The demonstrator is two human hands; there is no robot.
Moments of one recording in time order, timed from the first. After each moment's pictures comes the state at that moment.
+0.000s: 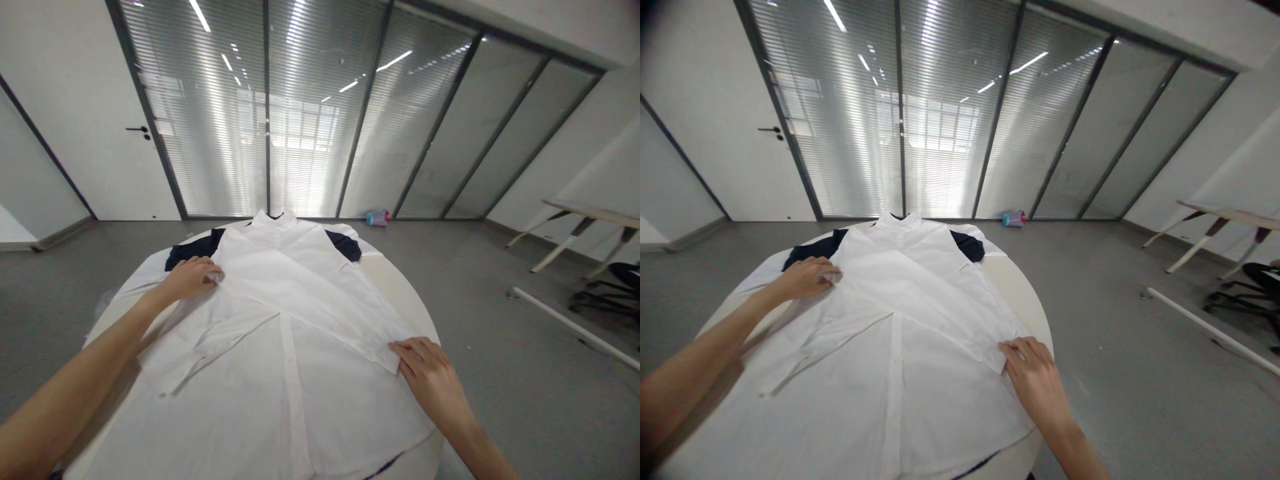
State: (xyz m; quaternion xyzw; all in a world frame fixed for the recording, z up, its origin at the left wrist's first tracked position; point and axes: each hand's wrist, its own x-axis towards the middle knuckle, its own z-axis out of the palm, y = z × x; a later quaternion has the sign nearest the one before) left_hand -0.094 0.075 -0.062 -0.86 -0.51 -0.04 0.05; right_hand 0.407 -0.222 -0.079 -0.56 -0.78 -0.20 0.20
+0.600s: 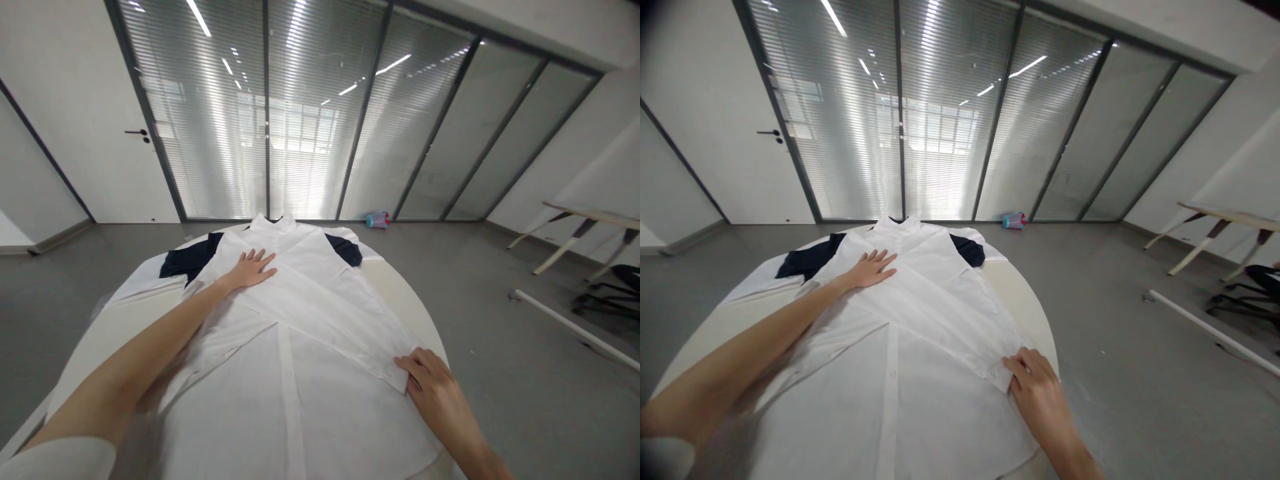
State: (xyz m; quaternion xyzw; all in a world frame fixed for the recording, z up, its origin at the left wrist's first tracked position) left_hand 0.044 0.136 -0.103 -0.88 -0.47 -0.08 -0.03; right_hand 0.409 -0.222 -0.086 -0.57 -0.76 -0.18 0.23
